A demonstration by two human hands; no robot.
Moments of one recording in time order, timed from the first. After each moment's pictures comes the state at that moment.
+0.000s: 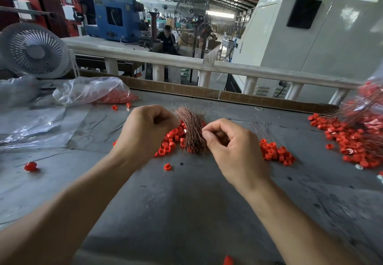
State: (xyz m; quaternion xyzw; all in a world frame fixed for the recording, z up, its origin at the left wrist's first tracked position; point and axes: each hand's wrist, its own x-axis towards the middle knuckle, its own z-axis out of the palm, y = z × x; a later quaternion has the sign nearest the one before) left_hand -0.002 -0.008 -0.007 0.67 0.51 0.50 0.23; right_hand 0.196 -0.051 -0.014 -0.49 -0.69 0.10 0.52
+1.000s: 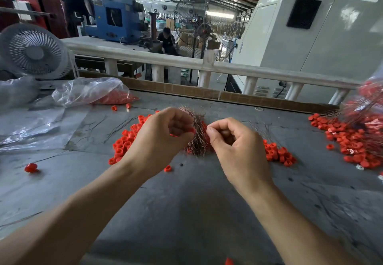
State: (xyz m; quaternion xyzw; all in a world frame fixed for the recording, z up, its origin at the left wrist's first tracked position) left_hand 0.017 -0.025 -0.007 0.70 0.44 0.48 0.29; right_hand 0.194 -0.055 -0.012 -0.51 -0.64 0.14 0.55
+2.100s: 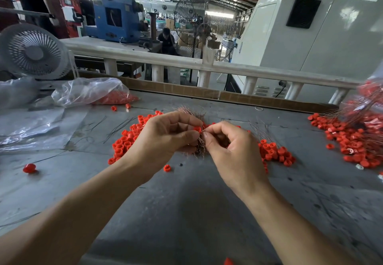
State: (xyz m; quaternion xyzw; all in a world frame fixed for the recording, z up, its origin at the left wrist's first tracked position) left_hand 0.021 -0.031 -0.002 0.61 0.32 0.50 0.53; right_hand 0.192 -0.057 -0.014 -0.50 -0.67 0.14 0.53
